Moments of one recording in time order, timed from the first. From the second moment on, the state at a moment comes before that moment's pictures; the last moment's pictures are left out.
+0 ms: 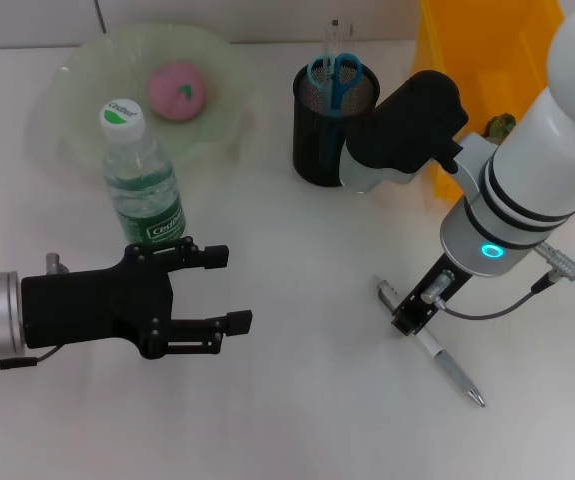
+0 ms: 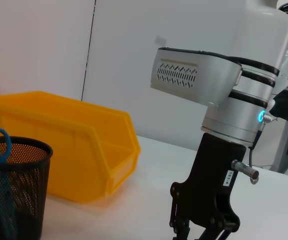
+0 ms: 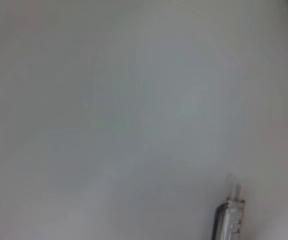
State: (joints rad) left arm -0.41 -2.07 0.86 0.59 1.87 1.66 -1.16; right arm 0.71 2.09 -1.82 -1.22 -2.61 -1.47 2.96
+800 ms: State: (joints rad) left arm -0.41 -2.07 0.86 0.59 1.87 1.65 -1.16; right arm 0.68 2.09 -1.83 -1.26 -2.61 -1.45 2.96
